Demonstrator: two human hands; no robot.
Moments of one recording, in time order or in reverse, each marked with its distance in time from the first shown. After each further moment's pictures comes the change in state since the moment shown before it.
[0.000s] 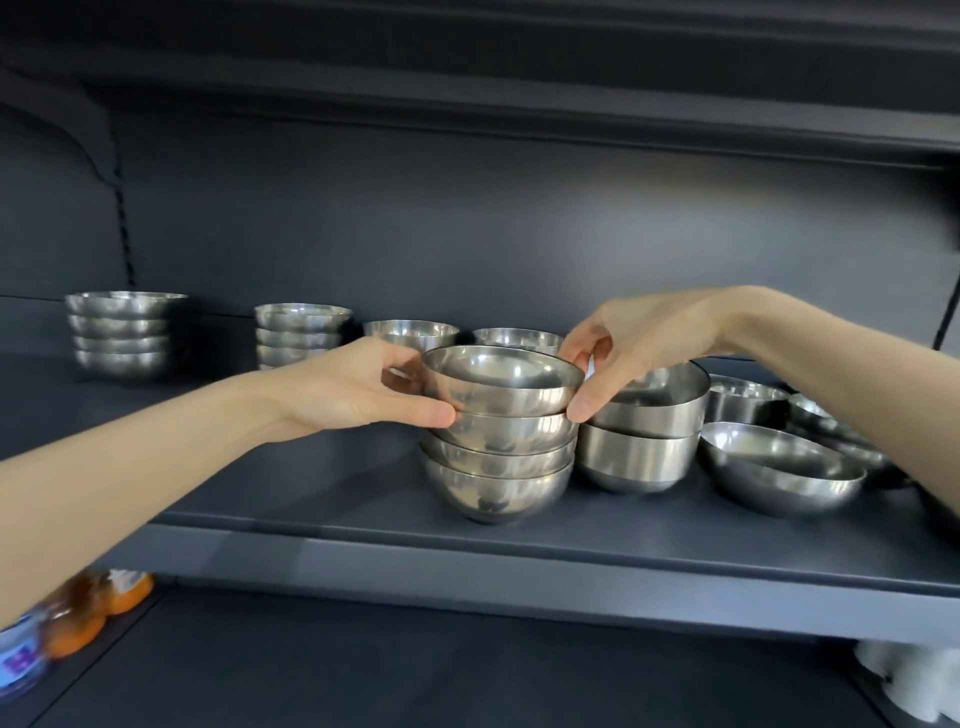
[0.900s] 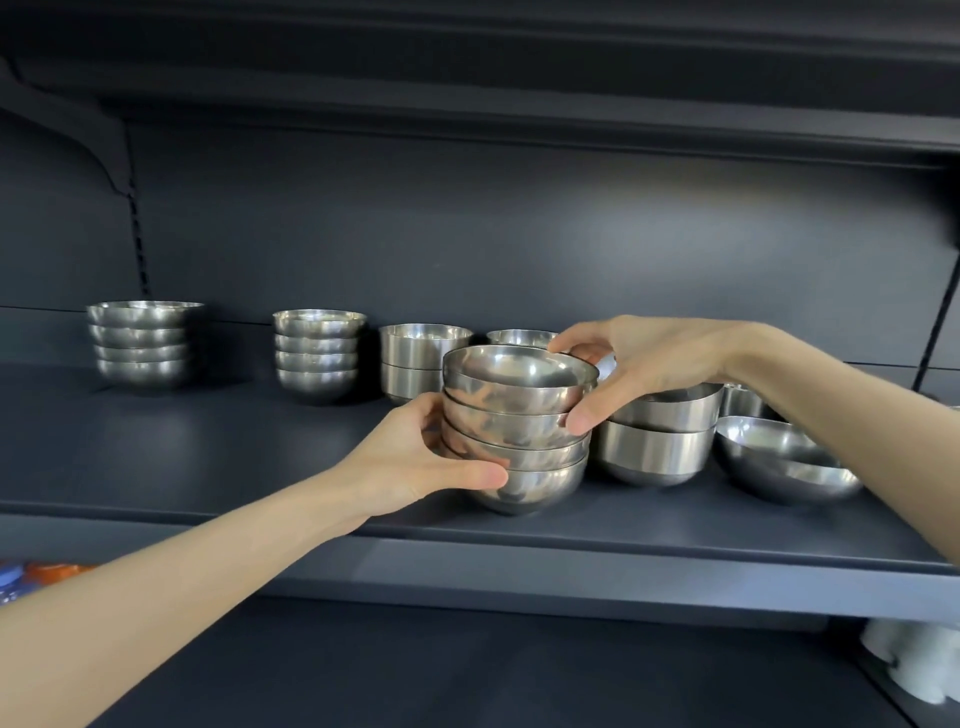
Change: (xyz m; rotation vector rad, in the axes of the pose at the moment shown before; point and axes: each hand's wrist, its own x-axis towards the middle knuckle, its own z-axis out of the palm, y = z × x) left_hand -0.004 -0.046 0.043 -0.234 0.168 0.021; right_hand -0.001 -0.011 0.022 0.138 0.107 0.002
